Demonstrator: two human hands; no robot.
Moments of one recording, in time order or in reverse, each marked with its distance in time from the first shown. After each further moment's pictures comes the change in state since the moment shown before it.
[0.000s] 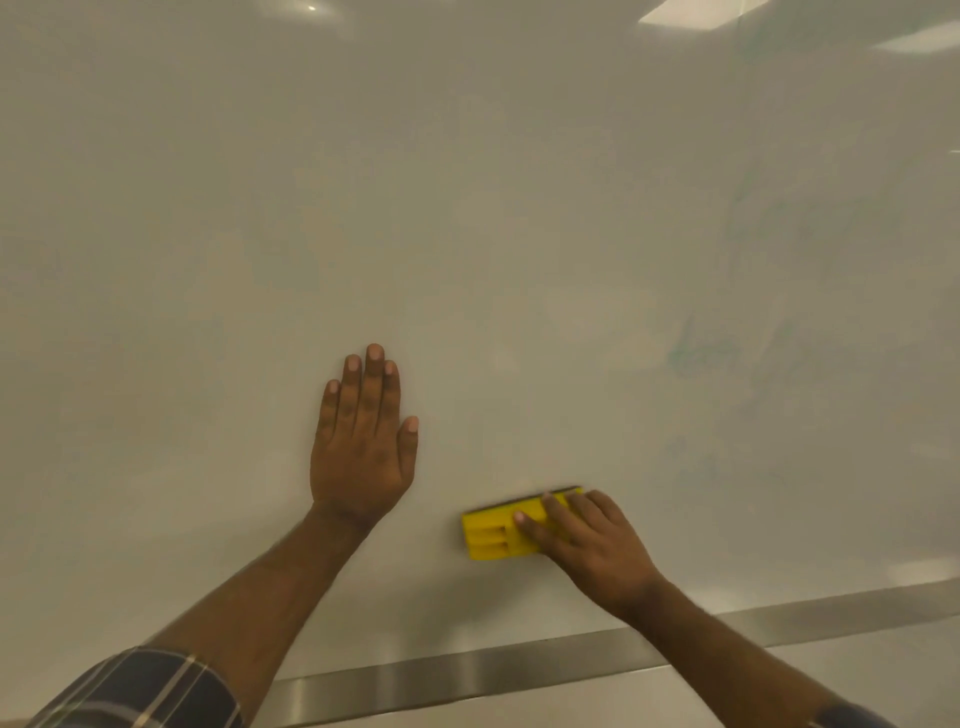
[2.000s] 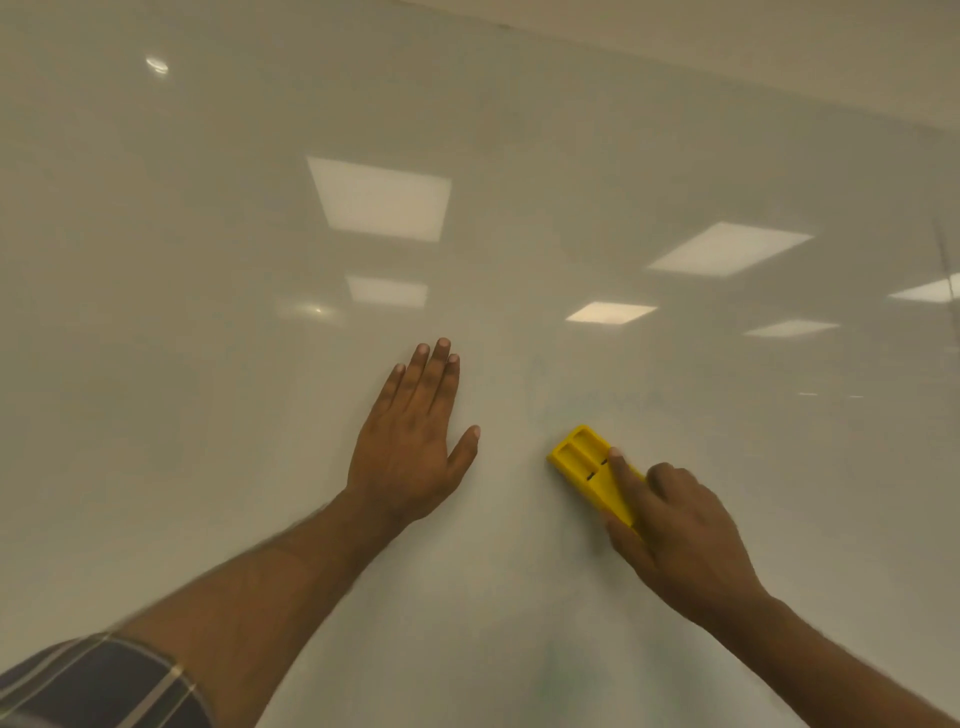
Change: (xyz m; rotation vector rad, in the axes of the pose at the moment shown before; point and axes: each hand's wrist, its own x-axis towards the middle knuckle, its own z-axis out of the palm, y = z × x) left_hand 0.346 0.125 -0.040 -0.061 -0.028 0.130; right_hand 0.138 0.282 -0.223 -0.238 0.124 0.416
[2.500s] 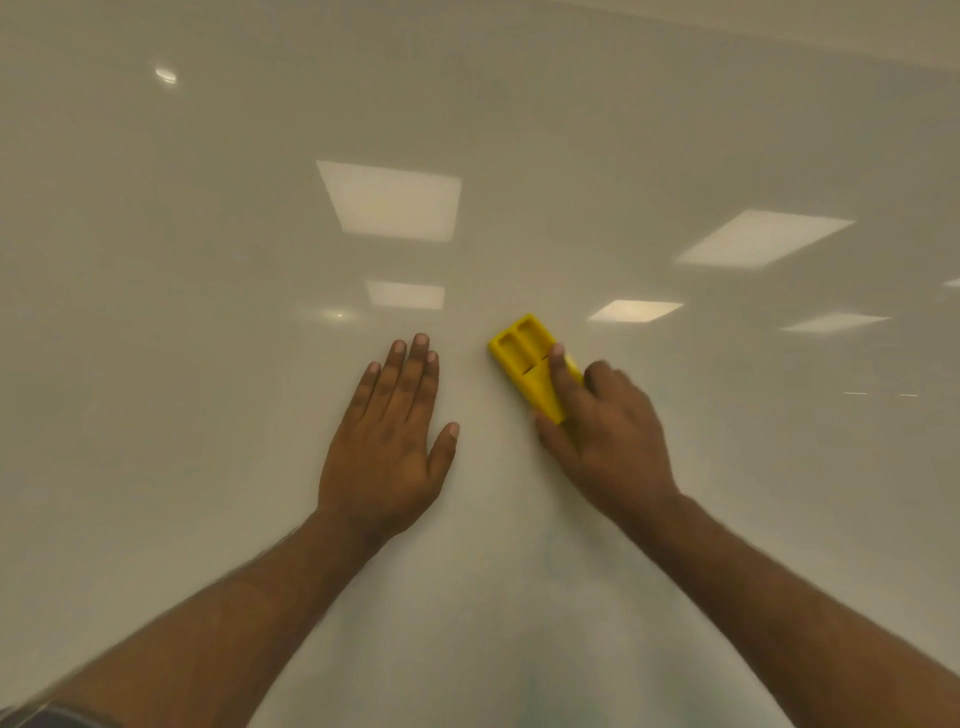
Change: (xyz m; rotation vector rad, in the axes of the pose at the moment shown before) left_hand 0.009 0.011 0.024 0.111 0.150 0.001; right_hand 0.105 0.000 0.028 0.114 0.257 0.015
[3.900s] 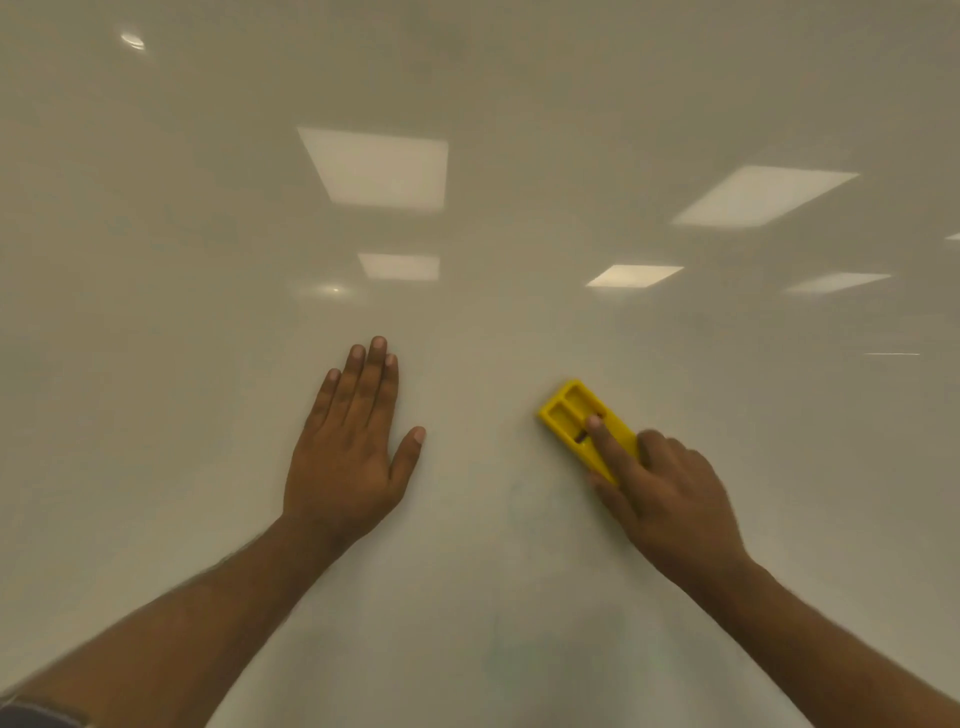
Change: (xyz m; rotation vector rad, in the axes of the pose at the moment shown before) left_hand -0.042 0.008 0.001 0.036 -0.036 -0.020; right_hand -0.118 0.061 -0.017 -0.106 -0.103 -0.046
